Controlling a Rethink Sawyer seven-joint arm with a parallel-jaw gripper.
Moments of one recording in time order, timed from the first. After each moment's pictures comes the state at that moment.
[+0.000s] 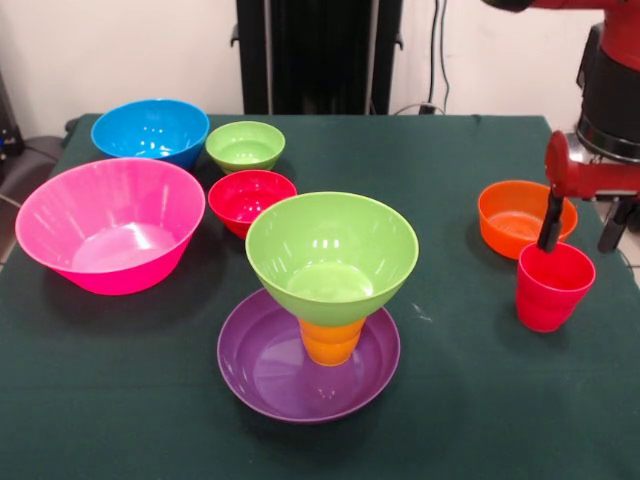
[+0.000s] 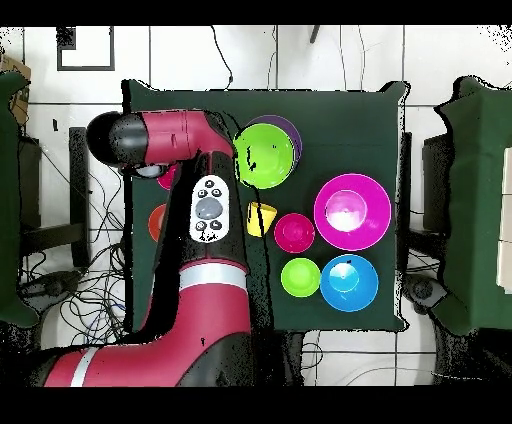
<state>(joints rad) 0.08 -0.41 -0.02 1.12 0.02 0.86 1.84</state>
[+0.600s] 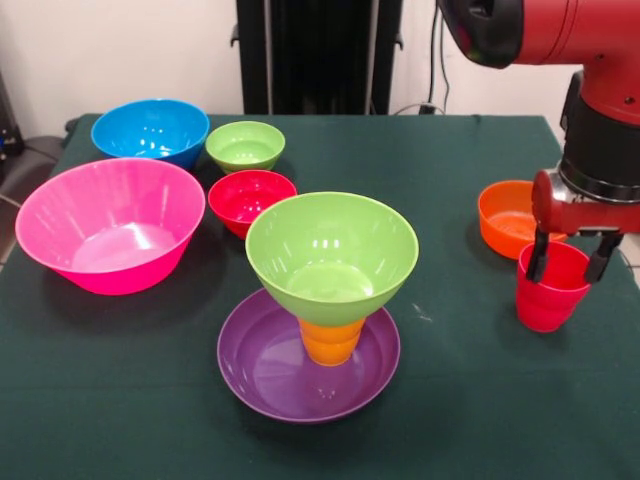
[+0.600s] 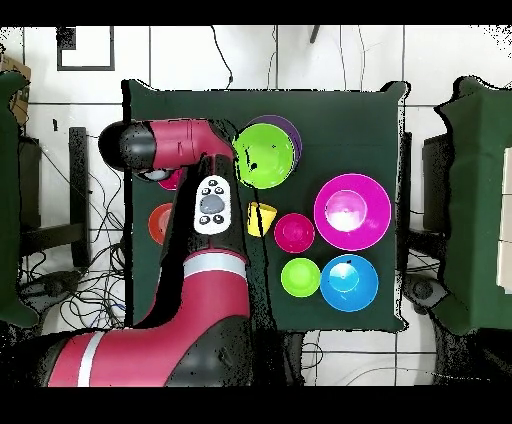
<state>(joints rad) 0.08 -0.35 -0.02 1.12 0.02 0.78 1.84</state>
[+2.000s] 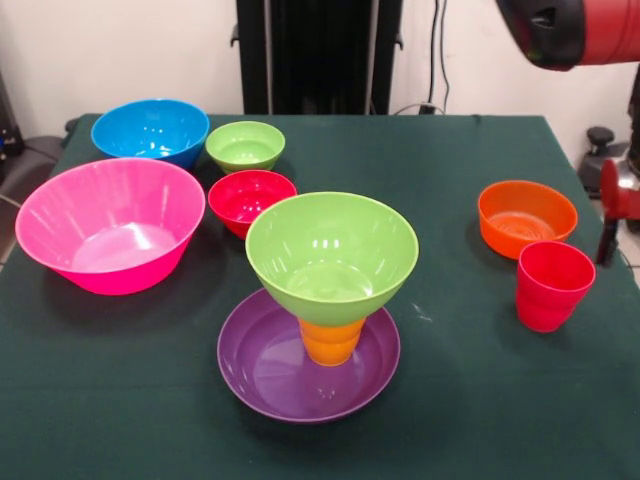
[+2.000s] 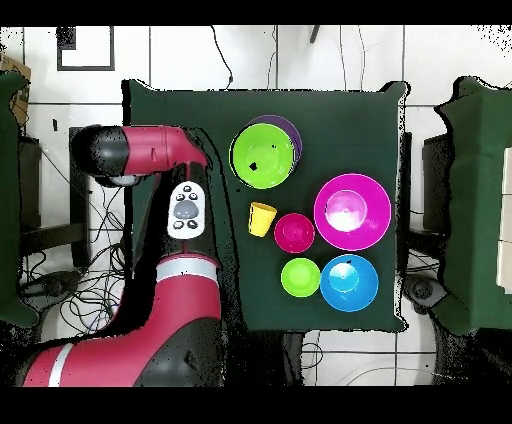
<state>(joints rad) 0.16 -0.34 -0.02 1.13 0.16 0.78 1.89</state>
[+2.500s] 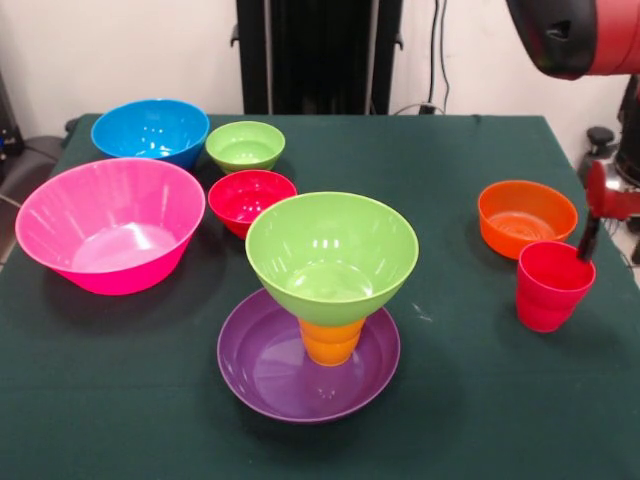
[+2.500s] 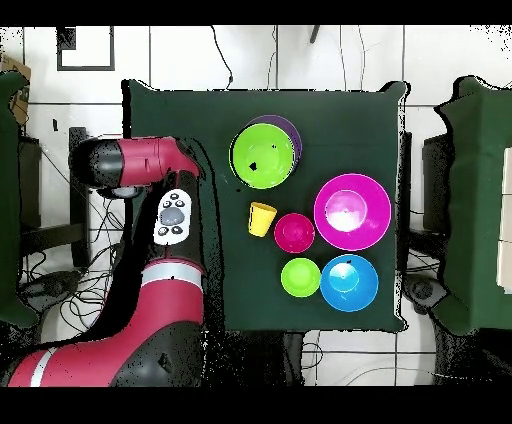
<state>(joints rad) 0.21 -0.31 -0.09 1.16 0.16 0.78 1.90</state>
